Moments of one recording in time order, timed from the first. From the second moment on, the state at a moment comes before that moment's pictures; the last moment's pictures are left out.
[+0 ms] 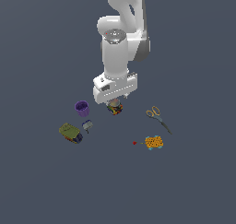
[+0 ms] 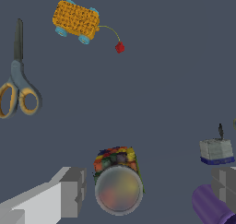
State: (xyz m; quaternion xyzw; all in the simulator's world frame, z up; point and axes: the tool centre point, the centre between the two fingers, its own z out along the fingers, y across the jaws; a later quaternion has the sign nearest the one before) arm -0.076 -0.006 0.174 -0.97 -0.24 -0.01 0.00
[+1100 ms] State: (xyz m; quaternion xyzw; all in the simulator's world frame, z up) arm -0.141 -0.019 0.108 -0.94 -0.35 0.00 0.00
